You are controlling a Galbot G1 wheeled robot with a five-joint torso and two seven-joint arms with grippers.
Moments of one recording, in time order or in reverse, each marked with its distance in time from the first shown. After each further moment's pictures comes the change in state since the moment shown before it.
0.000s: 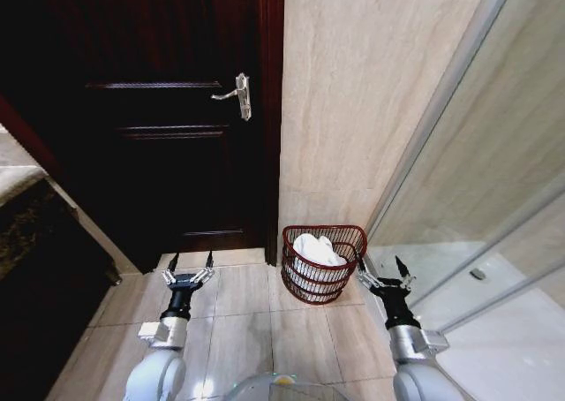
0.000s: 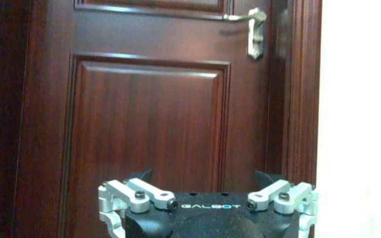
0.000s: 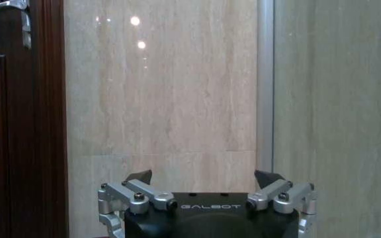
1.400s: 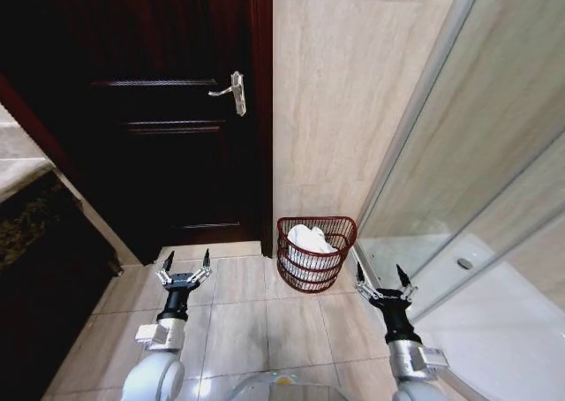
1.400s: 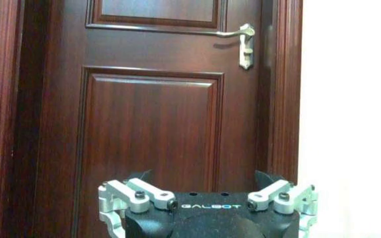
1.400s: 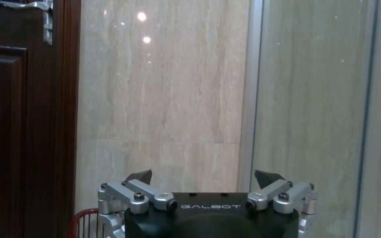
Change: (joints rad) left arm 0.013 0.015 0.008 -0.026 -0.005 0.020 -0.051; right arm -0.084 0.004 -0.029 0.008 -0.078 0.066 0.016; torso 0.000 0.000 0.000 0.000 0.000
